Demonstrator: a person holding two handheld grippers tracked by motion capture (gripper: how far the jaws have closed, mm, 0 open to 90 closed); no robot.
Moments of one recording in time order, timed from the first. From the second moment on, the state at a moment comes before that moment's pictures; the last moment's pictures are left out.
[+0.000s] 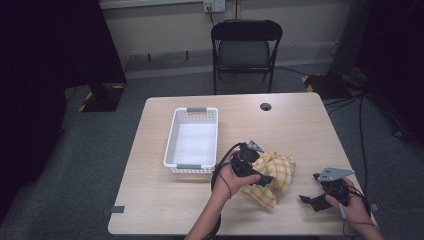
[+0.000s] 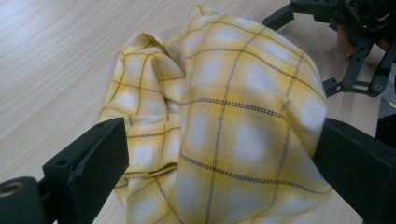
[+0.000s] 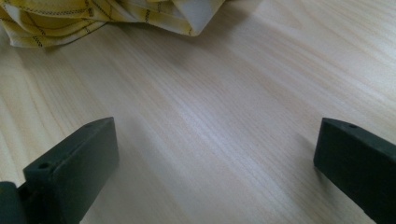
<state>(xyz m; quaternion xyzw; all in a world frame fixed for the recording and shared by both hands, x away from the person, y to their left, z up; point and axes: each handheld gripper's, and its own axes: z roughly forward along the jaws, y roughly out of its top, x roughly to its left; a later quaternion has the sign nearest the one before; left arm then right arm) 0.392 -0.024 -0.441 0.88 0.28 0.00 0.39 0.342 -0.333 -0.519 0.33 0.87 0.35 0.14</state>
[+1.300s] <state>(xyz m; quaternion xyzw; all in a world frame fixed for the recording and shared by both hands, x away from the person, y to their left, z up) 0.378 0.008 -0.444 0.87 0.29 0.01 0.40 0.342 -0.333 -0.519 0.33 0.87 0.35 0.14</state>
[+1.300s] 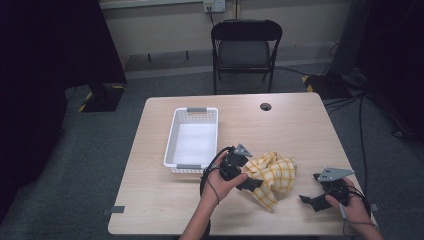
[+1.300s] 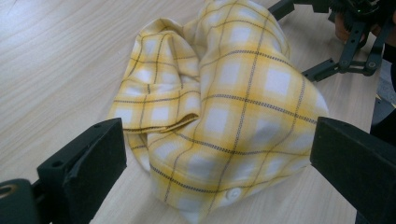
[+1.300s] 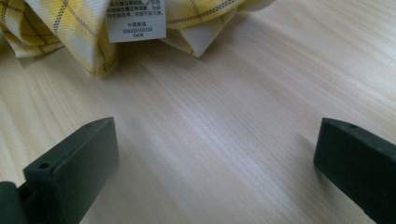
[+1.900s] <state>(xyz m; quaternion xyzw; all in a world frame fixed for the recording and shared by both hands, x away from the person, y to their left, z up) 0.369 0.027 -0.456 0.87 0.30 0.01 0.40 0.342 -0.333 -0.519 0.33 0.87 0.35 0.14</state>
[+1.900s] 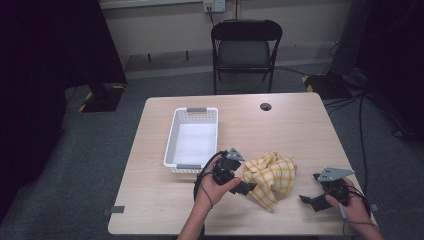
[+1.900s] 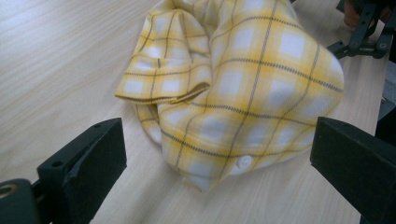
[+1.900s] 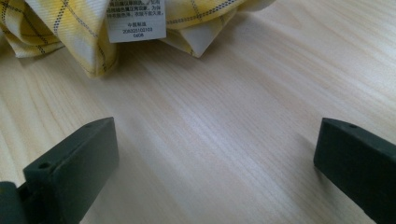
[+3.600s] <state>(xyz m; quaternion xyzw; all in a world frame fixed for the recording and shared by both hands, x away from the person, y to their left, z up) 0.345 0.088 -0.484 0.86 0.33 0.02 0.39 0.342 -0.333 -0.519 0.33 0.87 0.35 0.14</state>
